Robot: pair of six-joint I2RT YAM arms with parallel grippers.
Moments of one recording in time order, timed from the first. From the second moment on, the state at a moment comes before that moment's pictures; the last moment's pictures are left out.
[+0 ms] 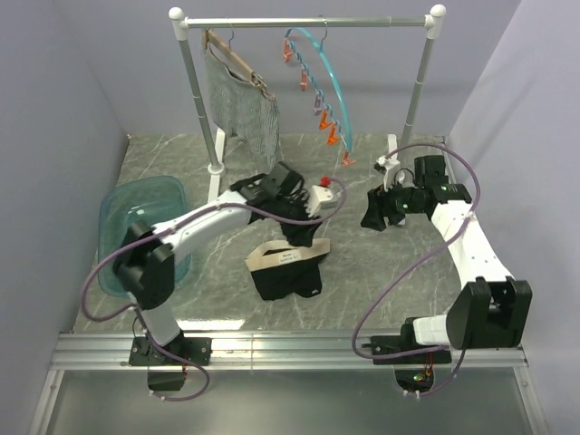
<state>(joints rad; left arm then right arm) -0.78 1.77 1.48 -0.61 0.47 0.32 0.01 1.31 1.12 -0.81 -0.66 -0.41</state>
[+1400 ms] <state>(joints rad) -0.36 1.77 1.11 -0.79 0.49 0.13 0.29 2.06 1.45 -1.05 -0.75 -0.56</state>
